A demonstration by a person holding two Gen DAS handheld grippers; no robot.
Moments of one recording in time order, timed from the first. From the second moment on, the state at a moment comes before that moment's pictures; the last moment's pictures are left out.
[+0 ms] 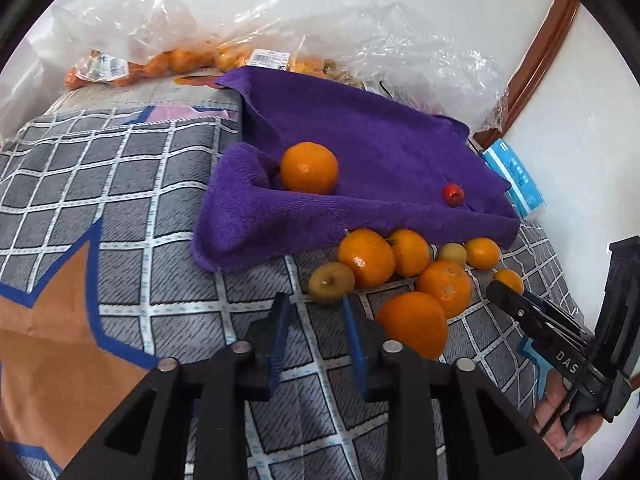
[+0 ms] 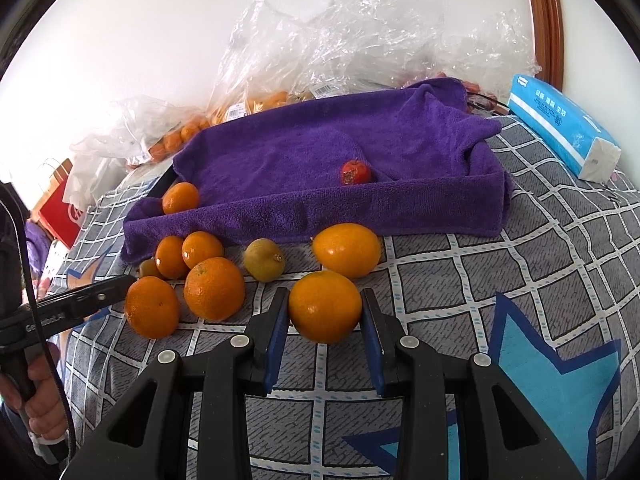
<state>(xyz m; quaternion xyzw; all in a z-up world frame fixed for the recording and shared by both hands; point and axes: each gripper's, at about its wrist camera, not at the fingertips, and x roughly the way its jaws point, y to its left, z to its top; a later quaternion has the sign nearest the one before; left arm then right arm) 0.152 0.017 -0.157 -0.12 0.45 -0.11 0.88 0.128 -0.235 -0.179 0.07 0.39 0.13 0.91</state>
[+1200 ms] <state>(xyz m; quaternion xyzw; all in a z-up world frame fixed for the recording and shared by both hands) 0.121 0.018 -0.125 -0.12 0.33 -0.12 0.93 0.126 -0.235 -0.178 0.06 0.38 0.12 0.91</state>
